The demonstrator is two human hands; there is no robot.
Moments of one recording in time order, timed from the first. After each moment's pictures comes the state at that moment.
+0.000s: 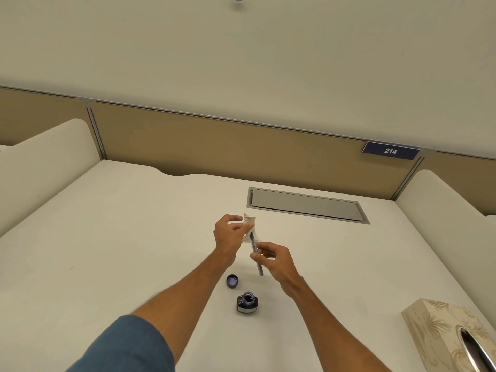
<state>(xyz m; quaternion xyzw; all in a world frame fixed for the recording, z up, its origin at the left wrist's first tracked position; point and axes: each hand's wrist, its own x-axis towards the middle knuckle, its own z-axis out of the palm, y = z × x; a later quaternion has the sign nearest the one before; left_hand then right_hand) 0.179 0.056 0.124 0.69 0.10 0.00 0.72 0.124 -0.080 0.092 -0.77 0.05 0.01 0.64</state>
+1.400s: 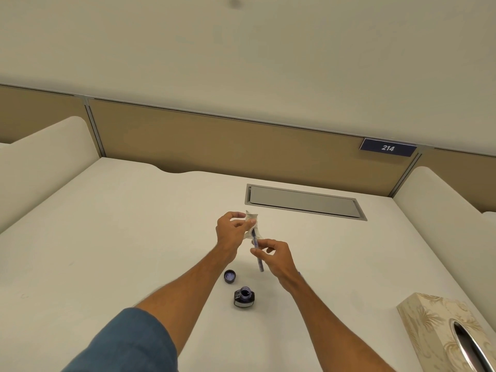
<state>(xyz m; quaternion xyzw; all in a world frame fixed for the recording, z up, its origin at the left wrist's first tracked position) 0.172 0.048 0.129 0.68 0.08 -0.01 0.73 0.123 -0.084 0.091 -0.80 0.05 -0.03 0.60</state>
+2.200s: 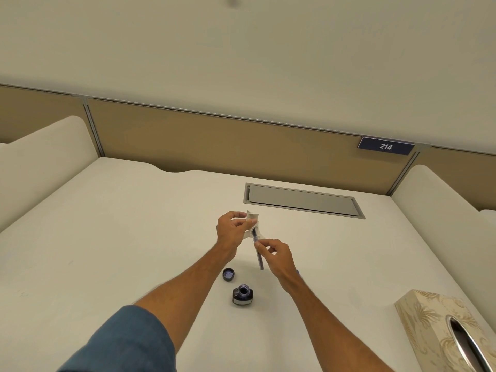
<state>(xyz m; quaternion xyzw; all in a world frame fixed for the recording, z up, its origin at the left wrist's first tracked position) 0.168 0.045 0.131 0.68 0.06 -0.02 0.73 0.118 -0.088 0.084 -0.81 0.08 -0.05 0.58</state>
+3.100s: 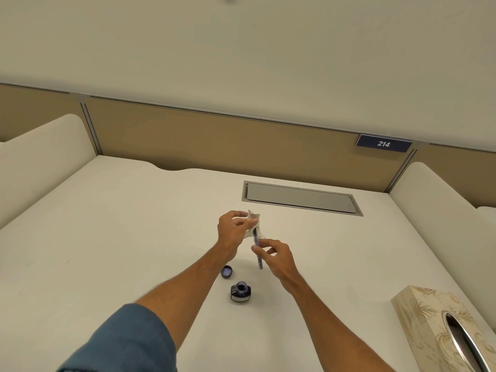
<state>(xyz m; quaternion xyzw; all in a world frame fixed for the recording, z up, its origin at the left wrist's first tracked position) 0.165 0.038 0.127 0.69 0.06 -0.04 0.72 0.113 -0.098 0.076 -0.82 0.08 -0.04 0.57</state>
